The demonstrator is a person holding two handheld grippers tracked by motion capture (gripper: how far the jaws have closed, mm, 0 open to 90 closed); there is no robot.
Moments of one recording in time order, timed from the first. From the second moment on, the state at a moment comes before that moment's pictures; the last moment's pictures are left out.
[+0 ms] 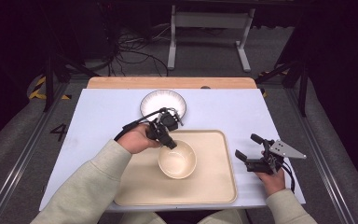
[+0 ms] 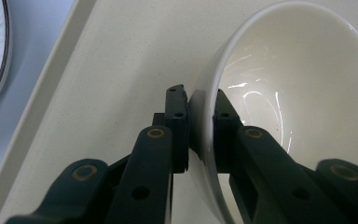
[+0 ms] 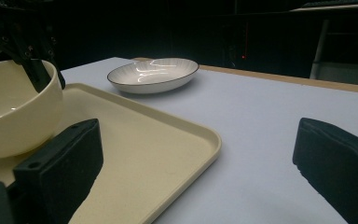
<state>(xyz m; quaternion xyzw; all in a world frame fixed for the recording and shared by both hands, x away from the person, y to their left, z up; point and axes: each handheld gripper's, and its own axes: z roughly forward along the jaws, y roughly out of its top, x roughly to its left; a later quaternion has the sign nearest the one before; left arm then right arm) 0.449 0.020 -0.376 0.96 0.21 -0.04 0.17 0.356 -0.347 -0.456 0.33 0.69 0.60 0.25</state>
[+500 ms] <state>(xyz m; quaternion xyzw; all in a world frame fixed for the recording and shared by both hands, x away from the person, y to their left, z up) 0.454 0.022 -0.385 0.96 0.22 -0.05 0.18 0.356 -0.347 -0.456 0.33 0.69 0.60 0.25</state>
